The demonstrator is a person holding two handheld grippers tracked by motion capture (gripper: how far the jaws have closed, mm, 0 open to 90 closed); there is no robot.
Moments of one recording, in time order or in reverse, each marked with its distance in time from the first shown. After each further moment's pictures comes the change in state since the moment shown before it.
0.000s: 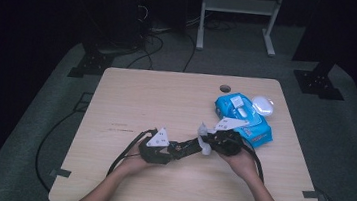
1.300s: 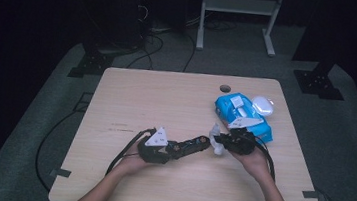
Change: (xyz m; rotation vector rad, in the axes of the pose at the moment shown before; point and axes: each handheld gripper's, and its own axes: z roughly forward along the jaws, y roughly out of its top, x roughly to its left) left arm 0.003 0.000 -0.004 -0.001 -0.001 0.001; right arm -0.034 -0.020 -0.018 0.029 0.002 0.103
